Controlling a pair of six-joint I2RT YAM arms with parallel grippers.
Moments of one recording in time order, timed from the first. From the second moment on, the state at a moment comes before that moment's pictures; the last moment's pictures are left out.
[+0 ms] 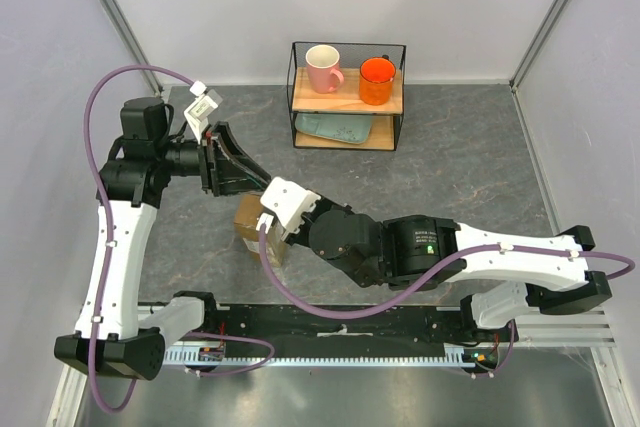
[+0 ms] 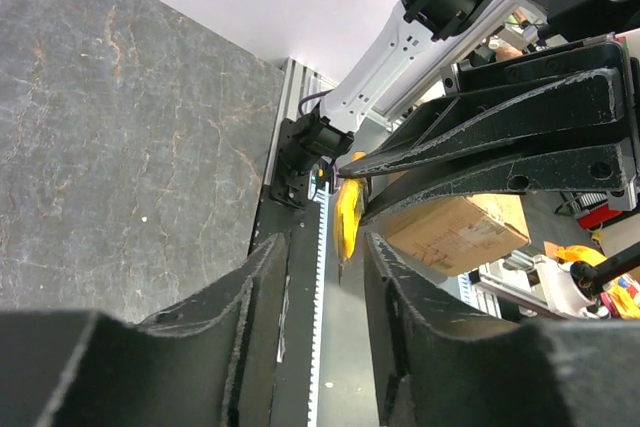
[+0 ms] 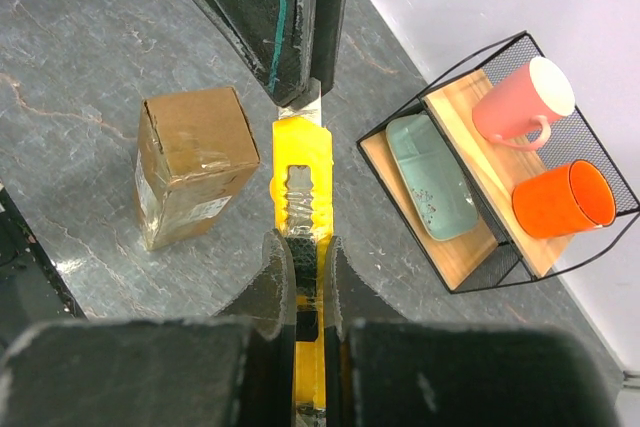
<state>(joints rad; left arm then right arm) -0.06 1.08 1.37 -0.81 1.47 -0.04 1.55 1.44 1.72 -0.69 0.79 -0.16</state>
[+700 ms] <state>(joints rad) -0.10 1.10 1.37 -0.72 1.48 -0.11 1.53 1.44 1.69 -0.62 0.80 -0.17</state>
